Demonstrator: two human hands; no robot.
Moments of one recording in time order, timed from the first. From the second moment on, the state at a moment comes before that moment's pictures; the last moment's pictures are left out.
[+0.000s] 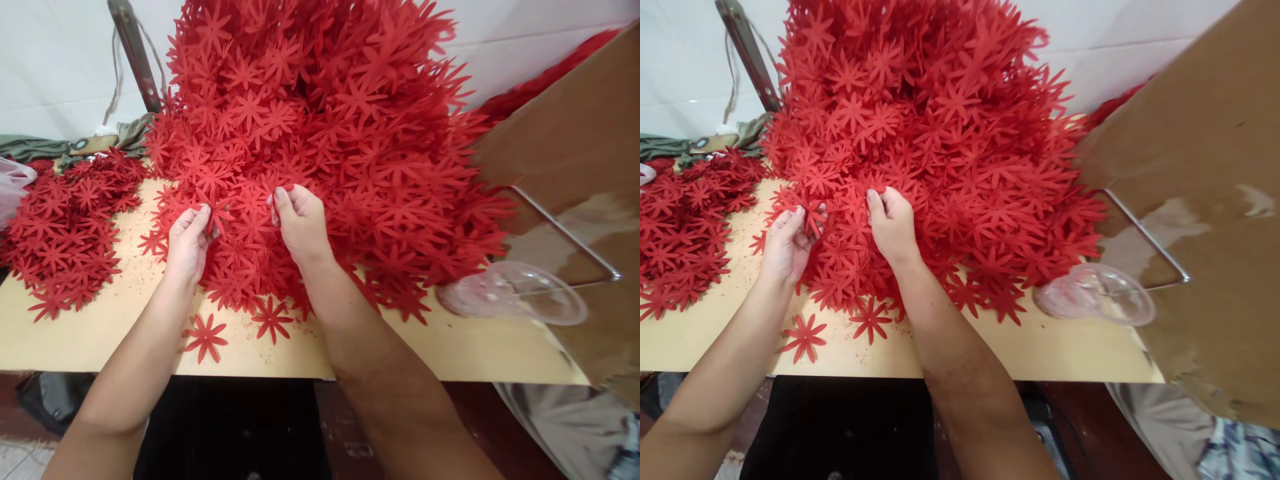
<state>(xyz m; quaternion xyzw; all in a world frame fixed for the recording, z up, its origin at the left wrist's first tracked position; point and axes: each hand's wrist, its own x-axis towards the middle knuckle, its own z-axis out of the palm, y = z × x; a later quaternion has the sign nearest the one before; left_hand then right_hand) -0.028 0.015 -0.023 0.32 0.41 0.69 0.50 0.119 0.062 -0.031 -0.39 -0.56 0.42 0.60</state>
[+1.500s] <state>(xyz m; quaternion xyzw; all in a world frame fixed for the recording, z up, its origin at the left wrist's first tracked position) -0.047 0.029 -0.034 0.42 0.54 0.69 0.25 0.083 -0.064 -0.054 -0.15 -0.98 0.04 0.11</state>
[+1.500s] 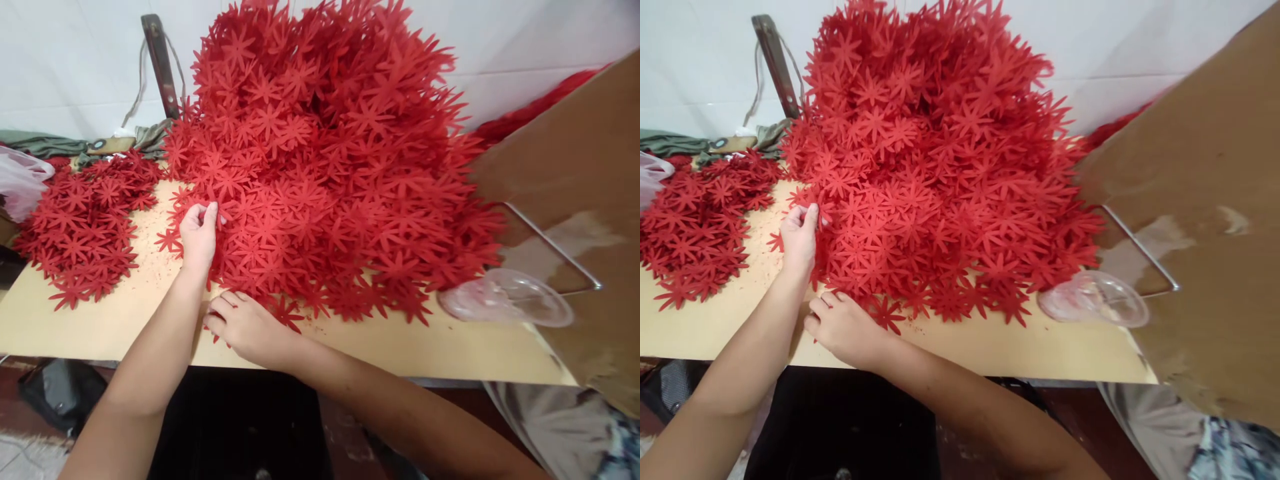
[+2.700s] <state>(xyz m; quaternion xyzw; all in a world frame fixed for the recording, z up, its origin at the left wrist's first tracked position) -0.029 0.015 -0.049 0.50 0.49 0.65 0.30 0.089 0.048 -0.029 -0.41 -0.69 0.34 0.49</state>
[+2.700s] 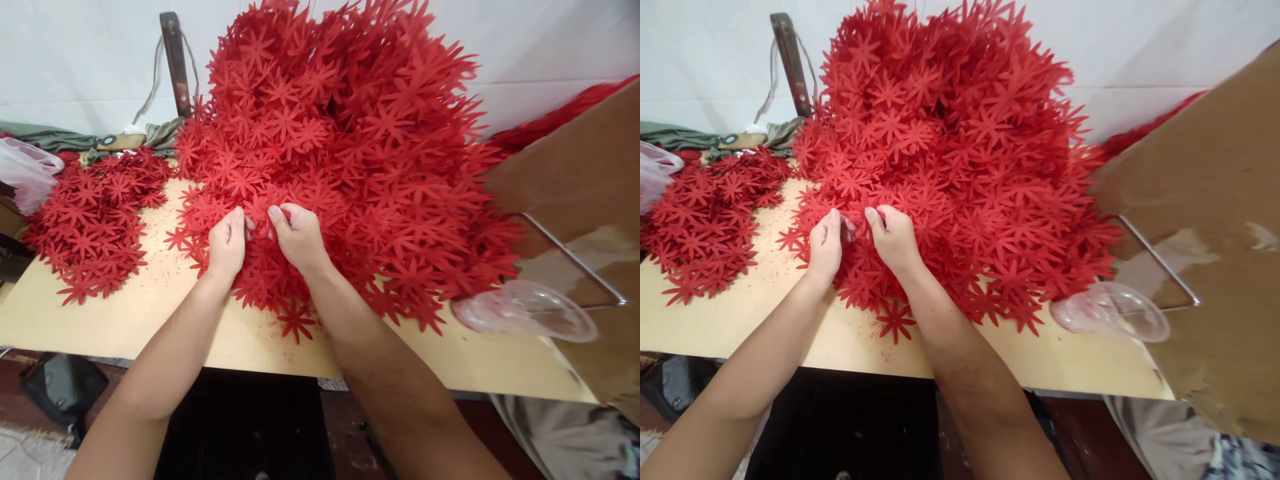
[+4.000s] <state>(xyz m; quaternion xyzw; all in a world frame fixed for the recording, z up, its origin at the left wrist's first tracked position) -0.024 0.016 -0.031 0.40 0.44 0.66 0.46 0.096 0.043 -0.033 -0.41 -0.65 0.37 0.52</state>
